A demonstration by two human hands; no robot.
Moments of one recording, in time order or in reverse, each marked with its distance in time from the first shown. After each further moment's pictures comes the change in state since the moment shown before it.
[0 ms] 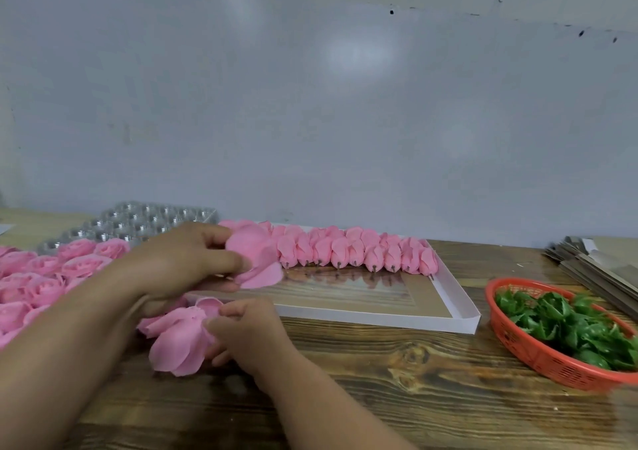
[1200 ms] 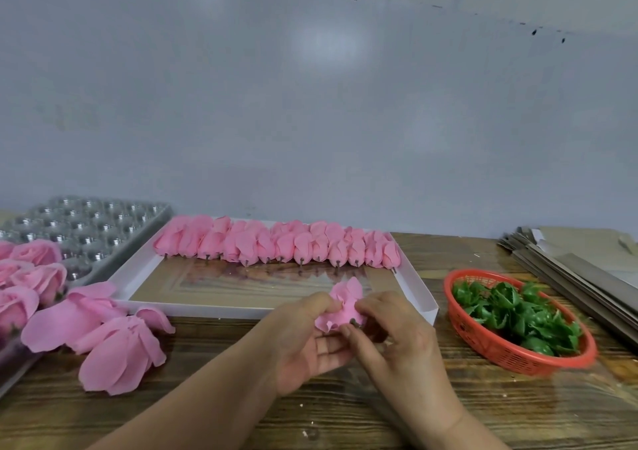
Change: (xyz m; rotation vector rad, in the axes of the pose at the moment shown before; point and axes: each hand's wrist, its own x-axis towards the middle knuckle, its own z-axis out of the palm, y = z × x) left_hand 0.027 -0.039 0.168 -0.845 -0.413 -0.413; right_hand -0.108 0.033 -0.154 -0.864 0.792 -0.834
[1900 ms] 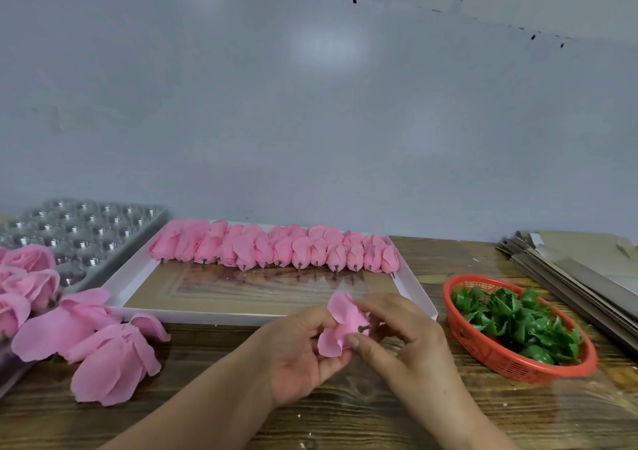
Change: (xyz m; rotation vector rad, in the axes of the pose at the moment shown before) left_hand 0.000 0.002 -0.001 -0.179 -0.034 -0.096; right_hand 0.009 0.004 -0.014 0.261 -0.154 0.129
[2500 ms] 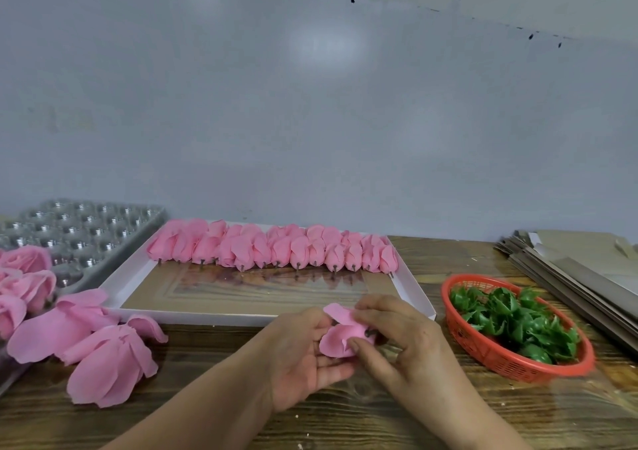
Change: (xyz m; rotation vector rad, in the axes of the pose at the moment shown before) left_hand -0.006 -0.001 0.005 0.227 0.031 0.007; right_hand 0.000 -0.004 -0.010 -0.216 -0.105 -0.122
